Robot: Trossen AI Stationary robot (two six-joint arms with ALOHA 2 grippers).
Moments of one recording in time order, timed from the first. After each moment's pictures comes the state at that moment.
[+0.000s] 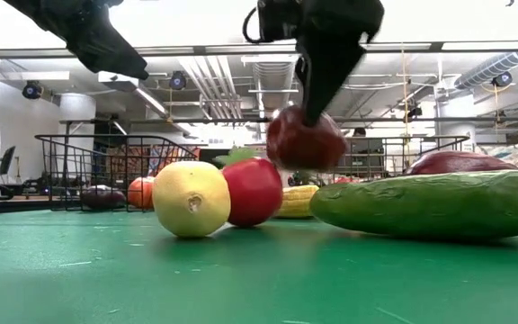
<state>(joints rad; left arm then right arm) -0.15 0.77 0.66 -0.45 -0.46 -0.19 0.19 1.91 1.61 -0.98 0.15 0.21</state>
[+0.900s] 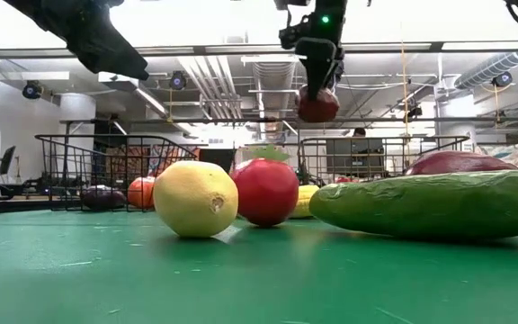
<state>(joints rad) -0.15 0.77 0.66 -0.44 -0.46 -0.20 -0.29 1.87 1.96 -1.34 0.39 -0.02</state>
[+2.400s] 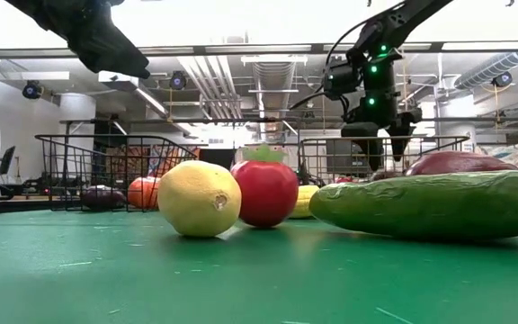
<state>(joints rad) -0.15 0.77 0.66 -0.43 -0.46 -0.21 -0.63 1.69 1.27 -1.06 0.34 0.39</state>
